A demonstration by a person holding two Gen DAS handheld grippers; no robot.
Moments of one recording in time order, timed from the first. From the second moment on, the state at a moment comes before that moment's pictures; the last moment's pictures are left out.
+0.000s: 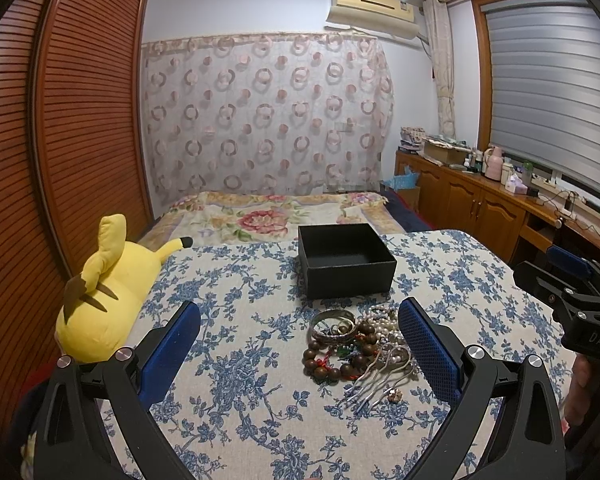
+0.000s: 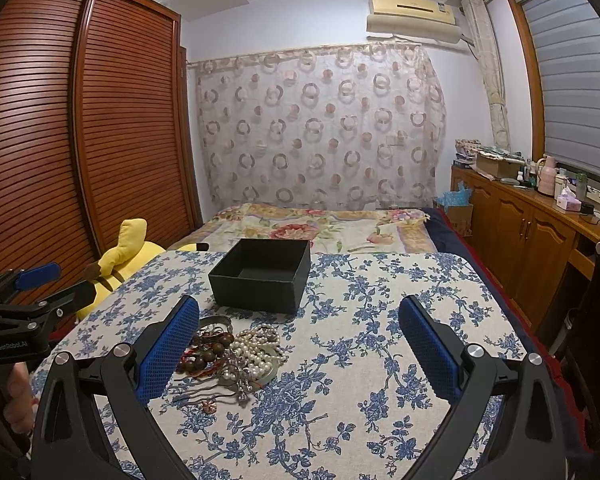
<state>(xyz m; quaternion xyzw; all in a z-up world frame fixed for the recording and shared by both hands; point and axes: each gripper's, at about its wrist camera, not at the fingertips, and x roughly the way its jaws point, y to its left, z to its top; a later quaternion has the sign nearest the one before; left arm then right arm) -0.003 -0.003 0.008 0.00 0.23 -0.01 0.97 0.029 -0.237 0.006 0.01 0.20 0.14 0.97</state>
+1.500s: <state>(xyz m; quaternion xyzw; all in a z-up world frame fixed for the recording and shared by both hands) 0.043 0.013 -0.060 -0.02 0.32 -0.07 0.94 0.063 -0.217 -0.057 -0.04 0.29 0.21 0.93</state>
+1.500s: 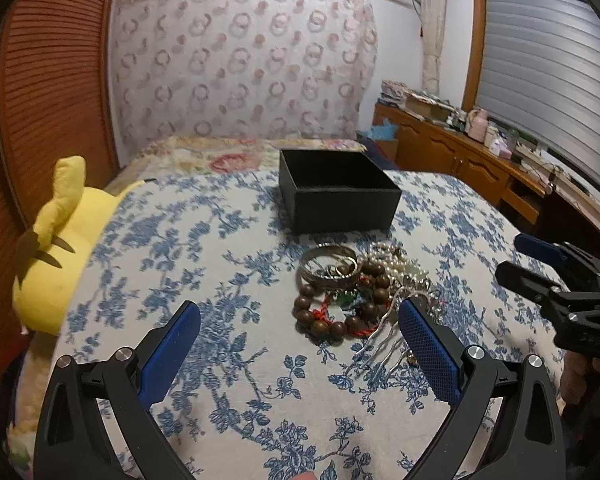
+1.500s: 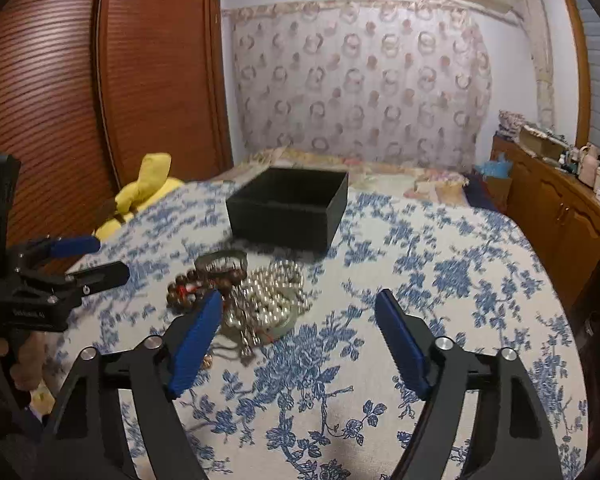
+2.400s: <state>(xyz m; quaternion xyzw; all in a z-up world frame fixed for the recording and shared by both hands) 0.144 -0.010 -0.095 -0.05 0.42 -0.15 0.89 0.073 -0.208 -0.096 -0.06 0.35 0.23 0.91</state>
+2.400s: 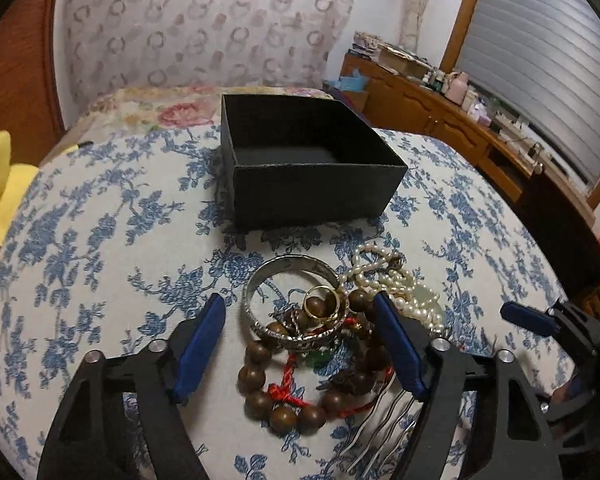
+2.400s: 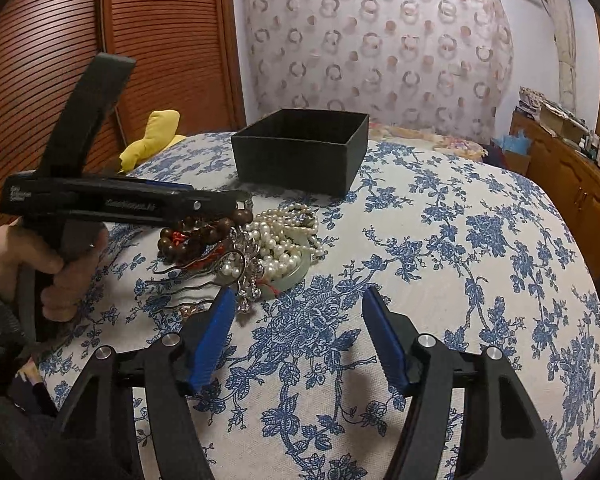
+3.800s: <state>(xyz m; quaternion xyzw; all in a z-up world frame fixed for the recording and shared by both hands) 0.096 0.013 -0.073 -0.06 0.36 -0.13 0.92 0.110 -0.161 -0.098 -0.11 0.39 0.29 0.87</state>
